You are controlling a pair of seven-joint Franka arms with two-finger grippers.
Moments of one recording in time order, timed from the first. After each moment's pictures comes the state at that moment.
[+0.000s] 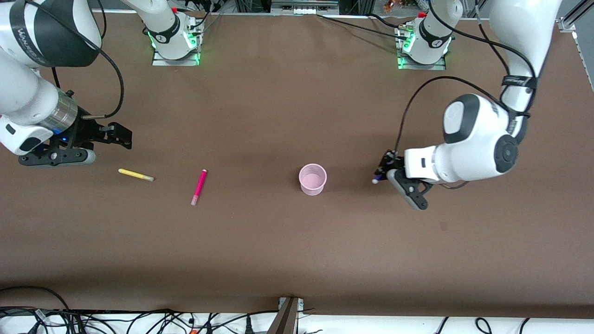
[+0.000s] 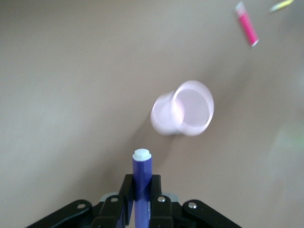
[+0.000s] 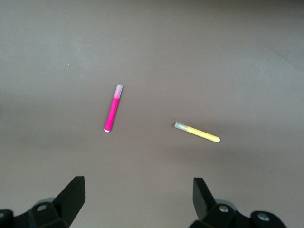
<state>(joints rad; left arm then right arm) 0.02 0.50 -0.41 -1.61 -0.37 2.13 0.61 0.24 0.19 -0.12 -1.57 0.01 1.73 0.04</state>
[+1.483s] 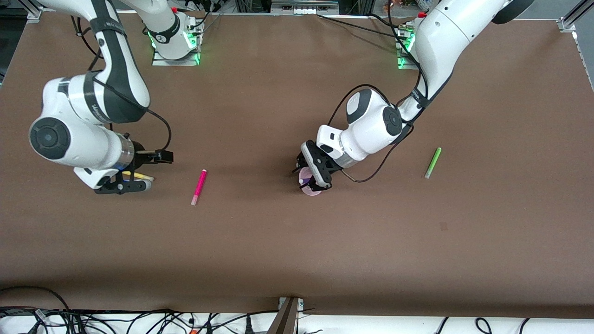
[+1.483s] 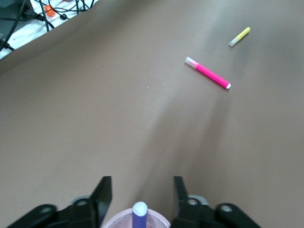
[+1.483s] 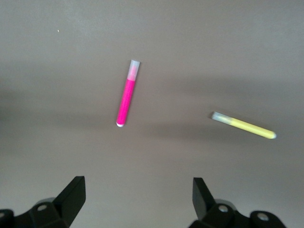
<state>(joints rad) -0.14 0.69 -0.57 -1.70 -0.37 2.83 0.84 0.29 0.41 -0.11 -1.60 0.11 1.79 0.11</state>
